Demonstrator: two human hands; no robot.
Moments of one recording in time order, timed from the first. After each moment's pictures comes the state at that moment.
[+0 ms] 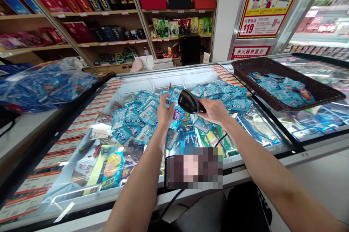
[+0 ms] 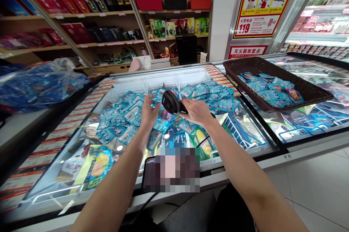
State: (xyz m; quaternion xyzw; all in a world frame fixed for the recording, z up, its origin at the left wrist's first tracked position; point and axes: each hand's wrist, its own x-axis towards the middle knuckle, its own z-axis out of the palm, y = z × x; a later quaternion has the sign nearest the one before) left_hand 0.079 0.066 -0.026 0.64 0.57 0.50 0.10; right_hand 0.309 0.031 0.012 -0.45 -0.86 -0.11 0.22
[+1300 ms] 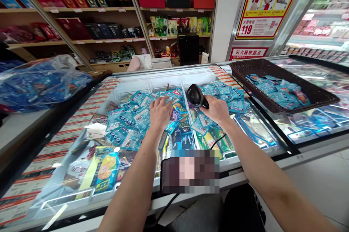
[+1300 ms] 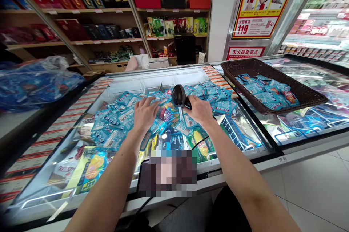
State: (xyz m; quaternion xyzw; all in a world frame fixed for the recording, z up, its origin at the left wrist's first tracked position) left_hand 0.075 0.050 -0.006 0.77 0.57 0.27 -0.12; right_hand 0.317 0.037 0.014 -0.59 -0.76 -0.10 0.24
